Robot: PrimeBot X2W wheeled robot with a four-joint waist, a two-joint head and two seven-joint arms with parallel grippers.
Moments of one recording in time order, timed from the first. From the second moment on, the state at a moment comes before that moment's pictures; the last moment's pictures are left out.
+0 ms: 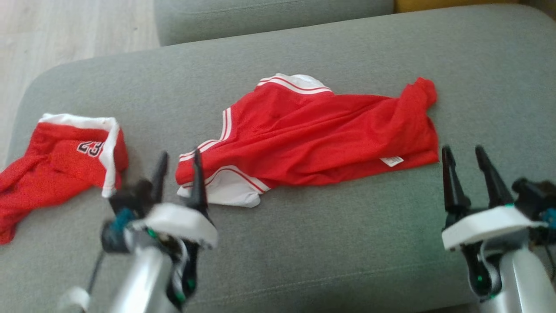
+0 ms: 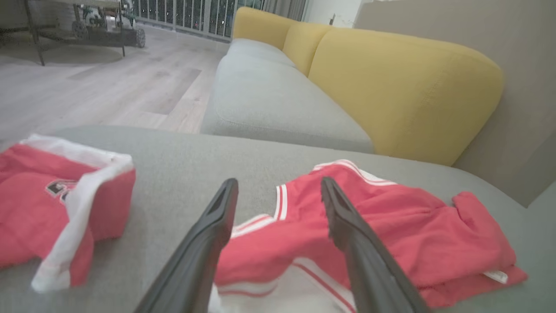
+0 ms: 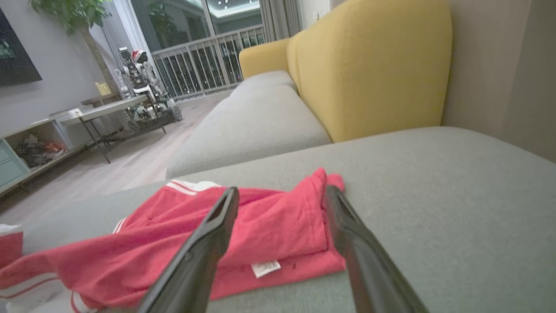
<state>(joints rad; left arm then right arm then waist) -0.24 0.09 -0.36 0.32 -0.44 0.17 -0.25 -0.14 -0.05 -0.12 0.18 0.26 0.13 -0.14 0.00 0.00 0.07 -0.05</state>
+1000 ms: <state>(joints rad) -0.19 0.05 -0.44 0.24 -0.44 0.12 -0.25 -0.55 -0.05 -0.48 0.75 0.05 0.13 0.00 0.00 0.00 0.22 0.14</state>
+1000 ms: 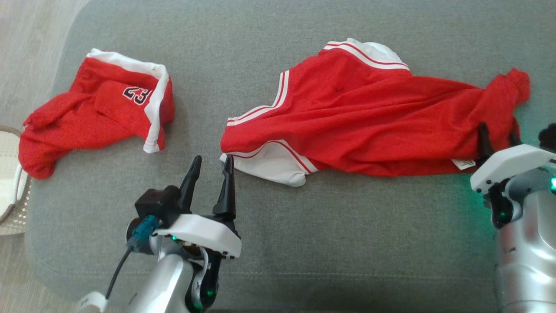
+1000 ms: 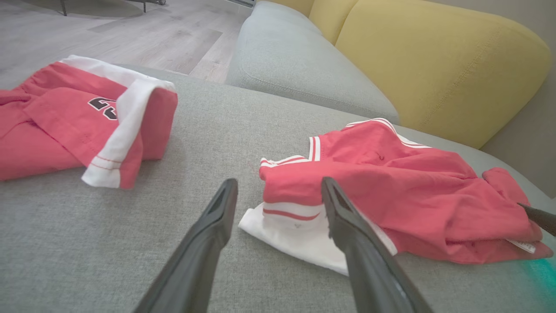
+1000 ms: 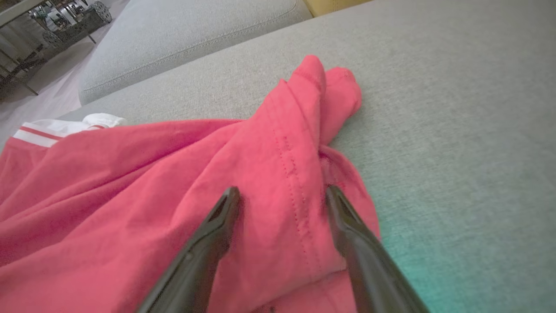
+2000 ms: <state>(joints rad) -0.12 0.05 -0.44 0.25 -0.45 0.14 -0.25 -0.31 -0.05 -0.37 0.32 0.08 0.13 0.28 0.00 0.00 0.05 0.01</state>
